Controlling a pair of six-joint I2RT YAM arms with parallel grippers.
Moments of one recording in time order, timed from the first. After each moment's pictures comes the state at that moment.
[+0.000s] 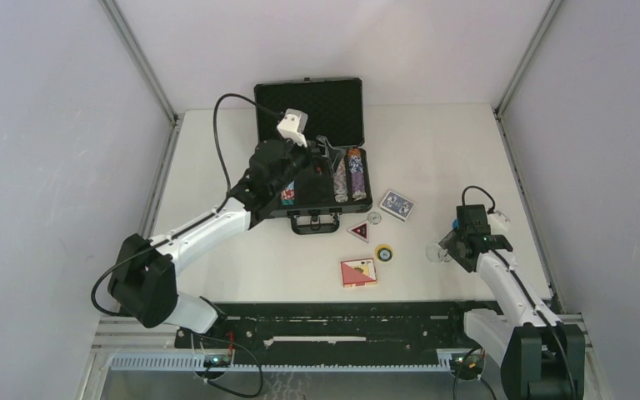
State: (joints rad) left arm -0.63 1.44 1.03 0.34 0.01 -0.32; right arm 0.02 0.96 0.49 -0.64 0.28 0.81
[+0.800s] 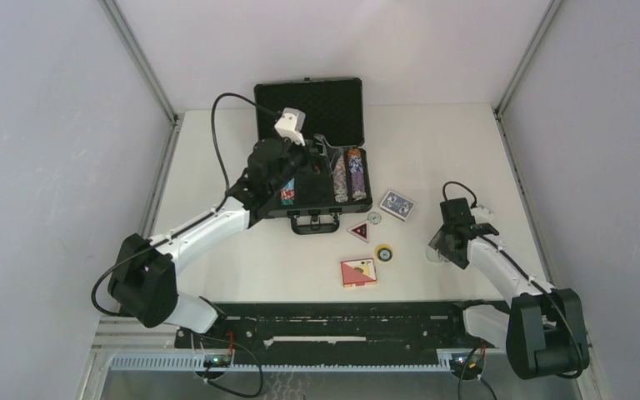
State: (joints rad) left arm -0.61 1.44 1.03 0.34 0.01 -0.32; right arm 0.14 1.12 0.53 -0.63 0.31 0.79
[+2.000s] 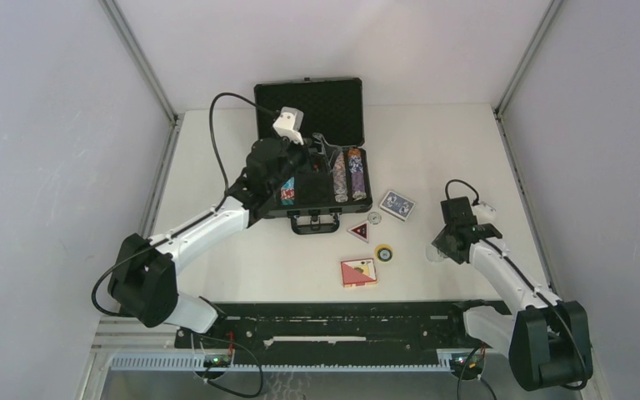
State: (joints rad) left arm -0.60 1.44 1.03 0.36 0.02 -0.32; right arm 0.16 1.06 0.55 -0.66 0.32 0.81
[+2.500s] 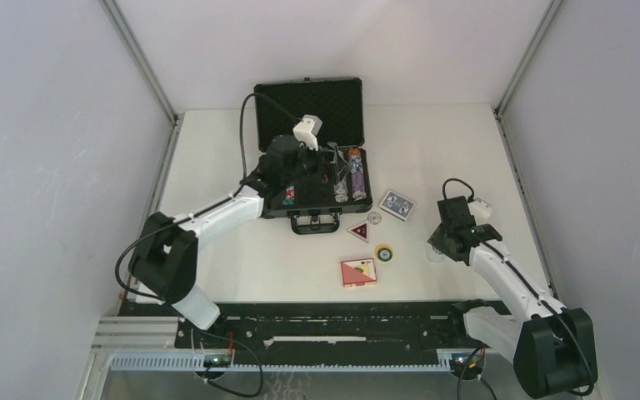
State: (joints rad) left arm -0.59 1.59 1.10 0.23 0.15 -0.37; right arm 0.21 1.02 0.57 -0.67 0.31 0.80
